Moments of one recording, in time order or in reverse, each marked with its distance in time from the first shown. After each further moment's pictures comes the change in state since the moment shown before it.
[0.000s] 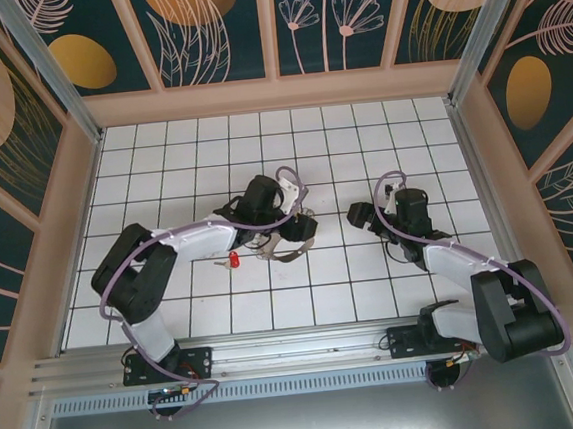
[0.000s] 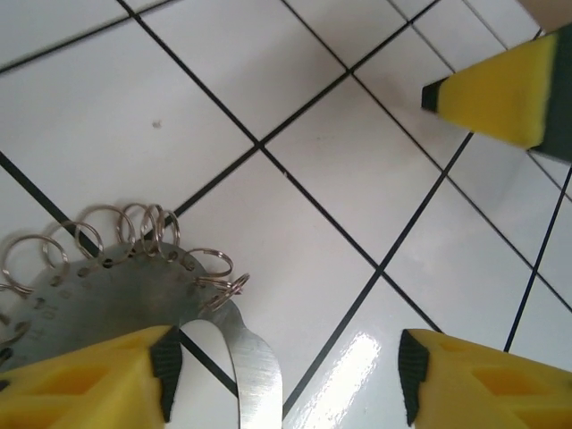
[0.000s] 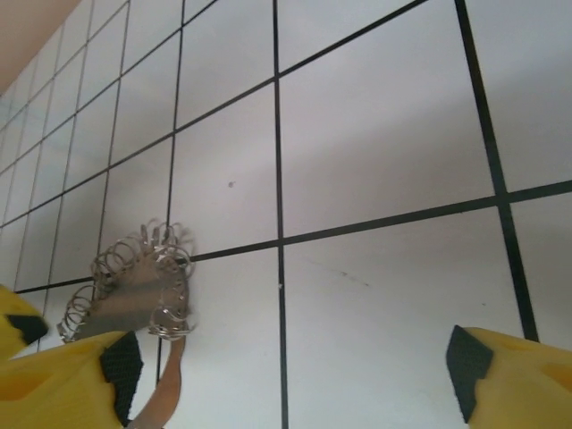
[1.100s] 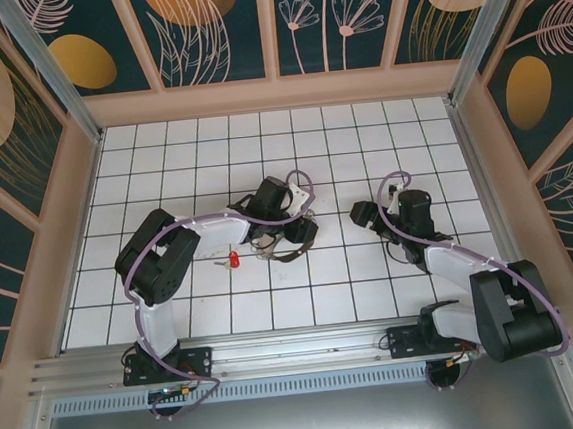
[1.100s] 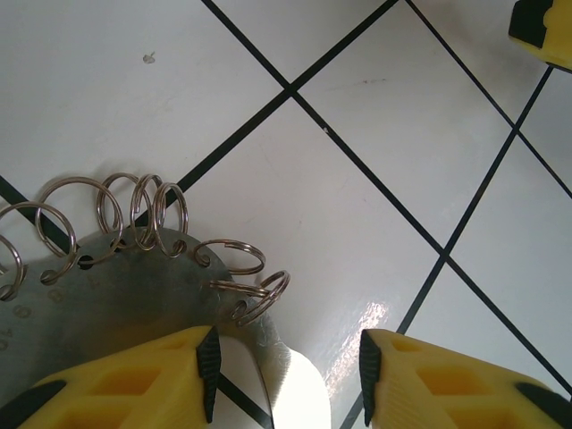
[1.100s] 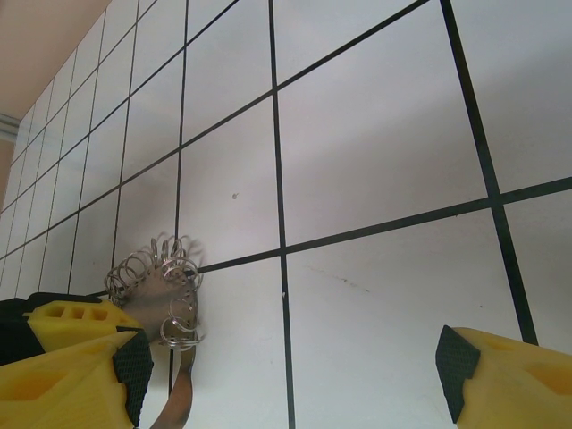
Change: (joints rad) left arm 0.000 0.148 0.084 -0.036 0.008 0.045; right arm -0.024 0.000 -0.025 0.049 -0.016 0.048
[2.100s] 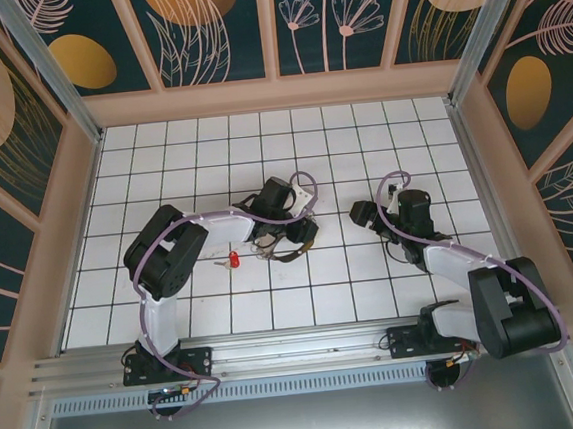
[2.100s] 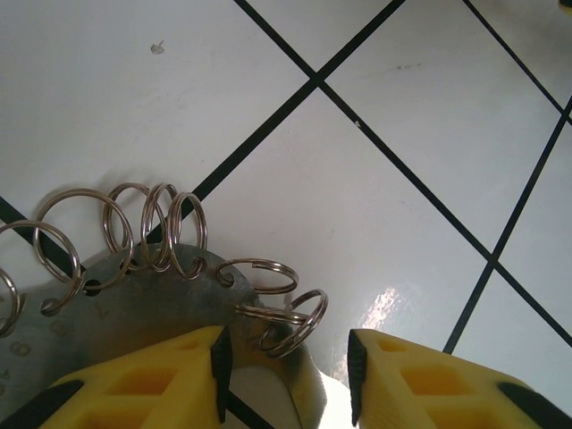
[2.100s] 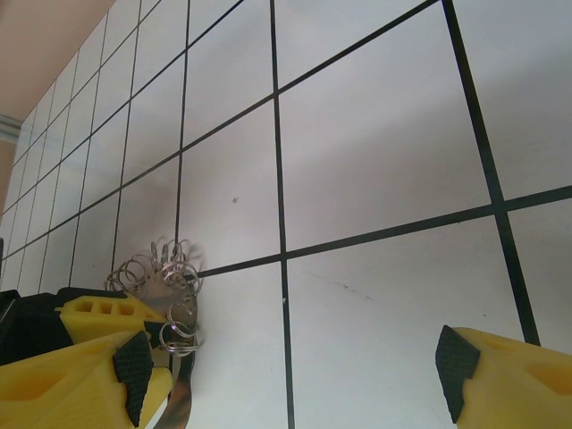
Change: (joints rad) left arm 0.000 0.062 0.036 -0.001 -0.018 0.043; right arm 0.000 0.020 -0.002 0.029 0.000 0.000
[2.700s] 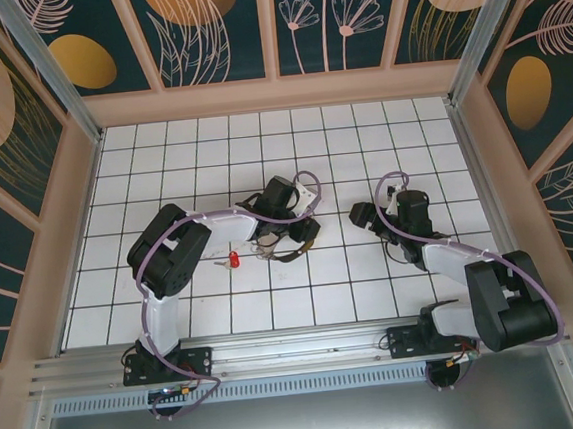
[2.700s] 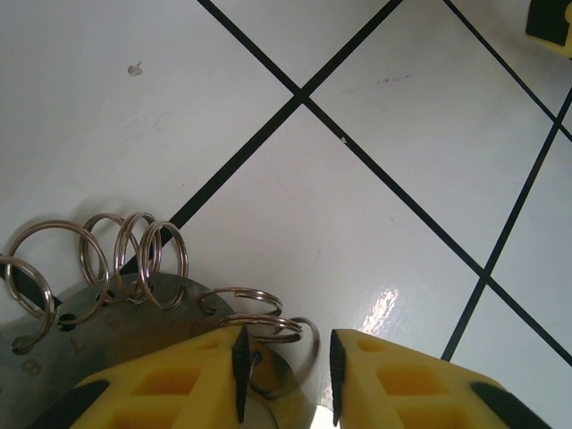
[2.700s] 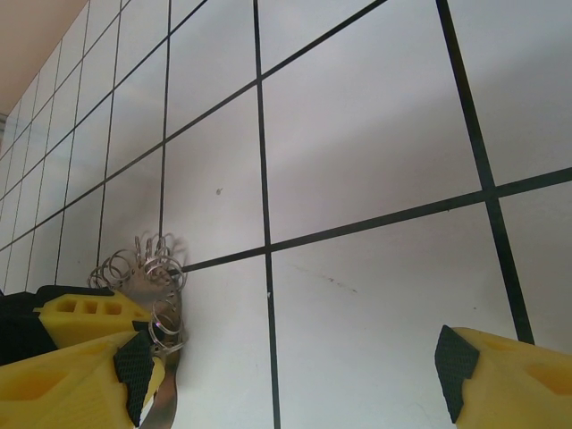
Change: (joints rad) left arm -0.011 0.020 0.030 -0.004 0.000 0.003; right arm -0.001 0.037 0.000 0.008 -0.001 0.000
